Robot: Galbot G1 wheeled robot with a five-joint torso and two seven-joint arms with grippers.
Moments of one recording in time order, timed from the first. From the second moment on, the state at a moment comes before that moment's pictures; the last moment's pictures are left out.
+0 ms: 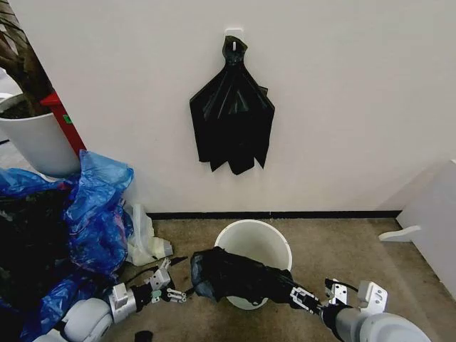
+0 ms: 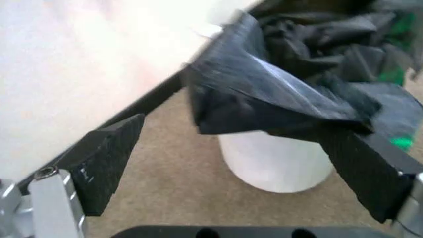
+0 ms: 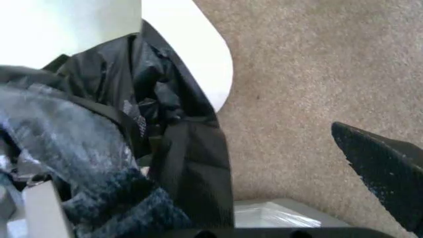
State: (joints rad) left arm 1.40 -0.79 -0.29 -1.66 -0.40 -0.32 0.60; right arm -1.68 1.22 0.52 2.42 1.52 -0.73 1.05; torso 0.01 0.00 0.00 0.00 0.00
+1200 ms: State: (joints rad) left arm 1.39 -0.81 -0.38 -1.69 -0.47 -0.28 0.68; right arm -1.71 1.06 0.50 2.50 1.65 -0.73 1.19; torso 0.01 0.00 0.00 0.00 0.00
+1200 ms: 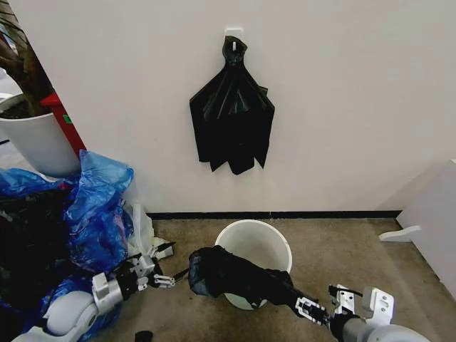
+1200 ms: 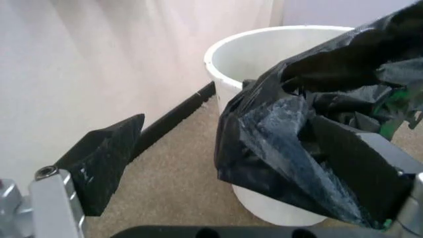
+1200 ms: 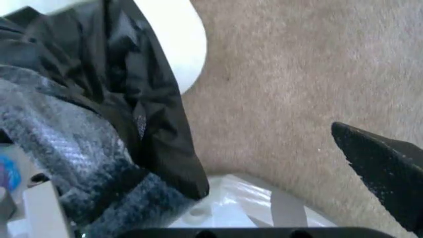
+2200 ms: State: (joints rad) left arm 1.31 -0.85 -0.36 -1.67 -0.45 -0.23 0.65; right arm -1.43 0.99 0.61 2.50 2.36 -0.73 1.40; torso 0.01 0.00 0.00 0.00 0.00
